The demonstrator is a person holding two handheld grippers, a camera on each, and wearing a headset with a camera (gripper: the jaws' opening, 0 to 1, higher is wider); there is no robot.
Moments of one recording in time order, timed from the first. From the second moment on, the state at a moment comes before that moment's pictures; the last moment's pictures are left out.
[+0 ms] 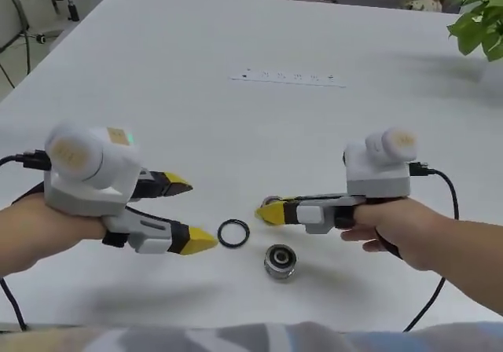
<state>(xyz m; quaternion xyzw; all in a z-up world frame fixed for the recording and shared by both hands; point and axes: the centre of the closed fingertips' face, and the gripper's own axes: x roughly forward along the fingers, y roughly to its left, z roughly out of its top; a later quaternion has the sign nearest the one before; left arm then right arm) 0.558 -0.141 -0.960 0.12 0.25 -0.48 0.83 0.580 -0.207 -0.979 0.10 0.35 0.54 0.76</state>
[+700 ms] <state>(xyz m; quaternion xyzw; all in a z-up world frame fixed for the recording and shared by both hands) 0.587 -0.160 -0.974 0.11 0.27 -0.48 0.83 0.602 -0.243 -1.000 0.02 0.34 0.52 0.79</state>
